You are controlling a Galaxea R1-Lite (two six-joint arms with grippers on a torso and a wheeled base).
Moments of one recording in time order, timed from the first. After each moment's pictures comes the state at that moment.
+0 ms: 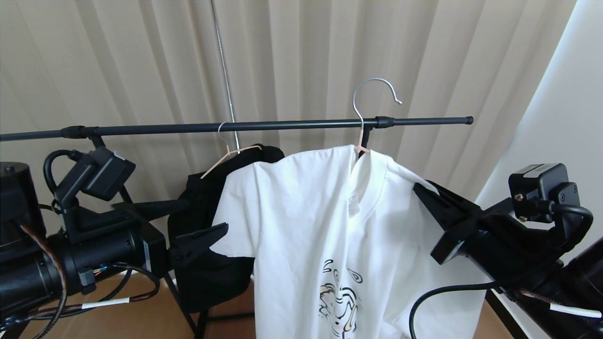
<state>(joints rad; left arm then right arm) -0.33 1.32 -0.51 -0.54 -0.31 0.06 0.69 1.59 -0.28 -1.46 -0.27 -0.10</state>
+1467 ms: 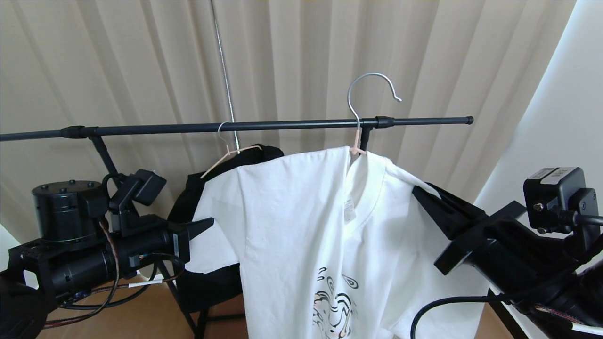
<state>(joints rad) -0.20 1.62 -0.46 -0.80 -0.36 -0.02 0.75 1.56 -0.27 -1.46 -0.27 -0.10</state>
